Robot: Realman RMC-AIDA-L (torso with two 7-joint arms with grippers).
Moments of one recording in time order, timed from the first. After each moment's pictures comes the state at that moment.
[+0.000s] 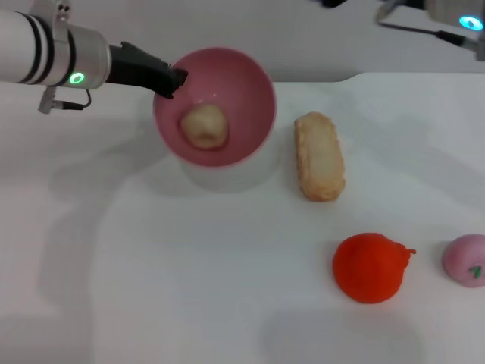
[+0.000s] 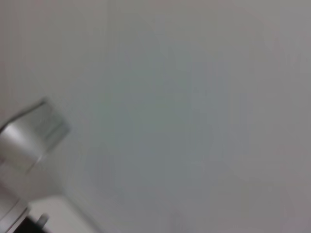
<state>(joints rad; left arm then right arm) -0.73 -2.06 1.15 0.97 2.33 0.97 -2.16 0.44 2.09 -1.41 -1.48 -1.88 -0.77 2.02</state>
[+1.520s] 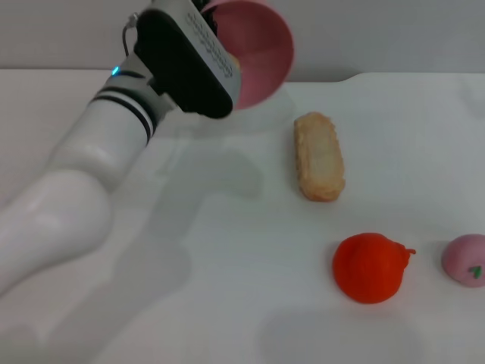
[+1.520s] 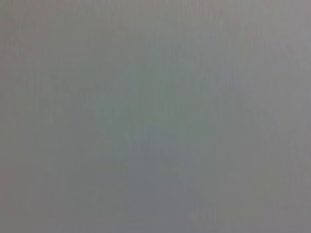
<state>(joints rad) -0.54 -2.06 2.12 0.99 1.77 -0.39 -1.44 0.27 2.06 -1.13 -0.99 -0.54 -1.04 0.81</state>
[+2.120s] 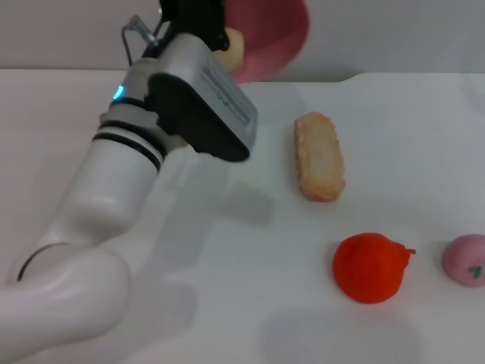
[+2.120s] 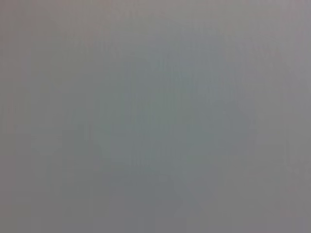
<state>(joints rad) -0.49 -2.07 2.33 0.99 1.96 -0.77 -1.53 0.31 2.06 -1.09 -0.98 -0.53 -1.03 0.83</state>
